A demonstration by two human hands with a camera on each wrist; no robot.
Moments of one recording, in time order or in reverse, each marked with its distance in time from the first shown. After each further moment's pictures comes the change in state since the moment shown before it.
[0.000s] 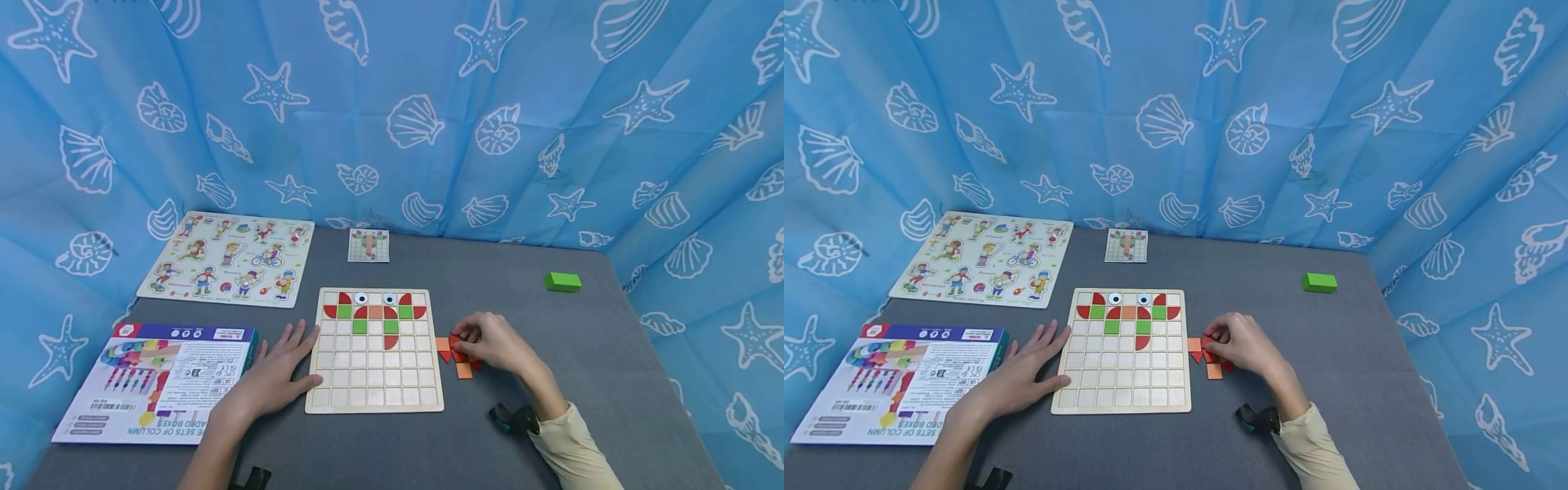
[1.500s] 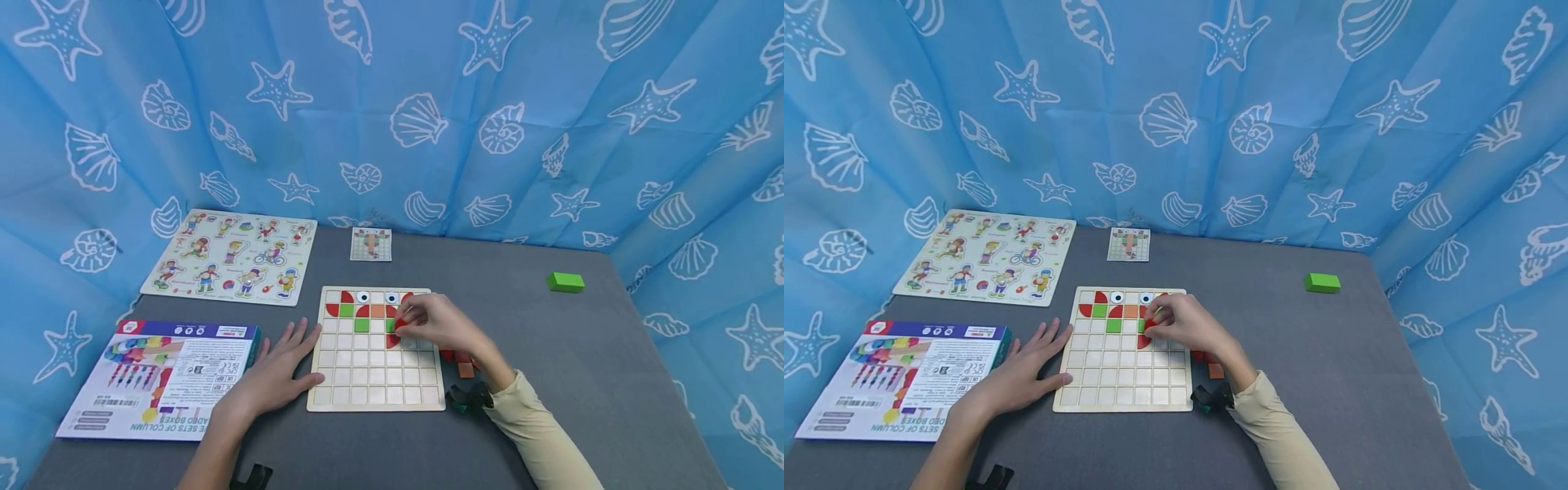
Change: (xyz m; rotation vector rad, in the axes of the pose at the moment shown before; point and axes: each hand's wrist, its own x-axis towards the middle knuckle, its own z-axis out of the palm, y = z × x) left_hand 0.001 -0.001 0.001 0.016 0.006 -0.007; right_hand 0.052 -0.068 0.022 0.224 -0.130 -0.251
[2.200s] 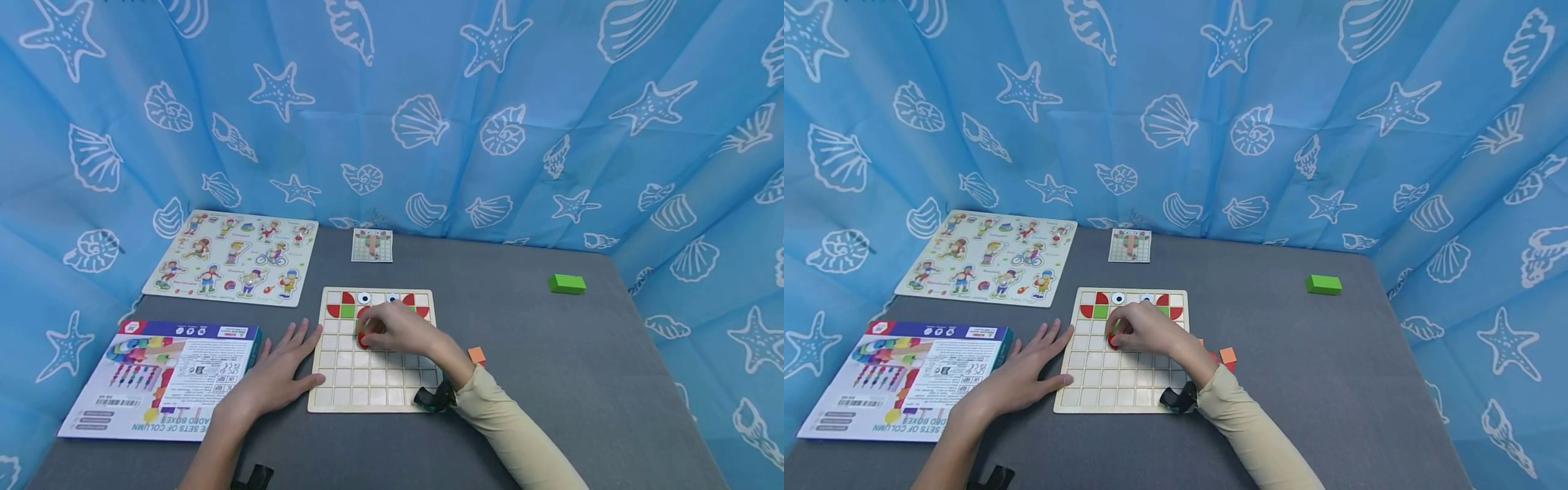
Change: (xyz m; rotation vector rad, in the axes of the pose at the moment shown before) left_hand 0.000 0.000 0.000 0.011 -0.007 -0.007; right_hand 0.040 -0.025 0.040 -0.177 -0.126 -0.155
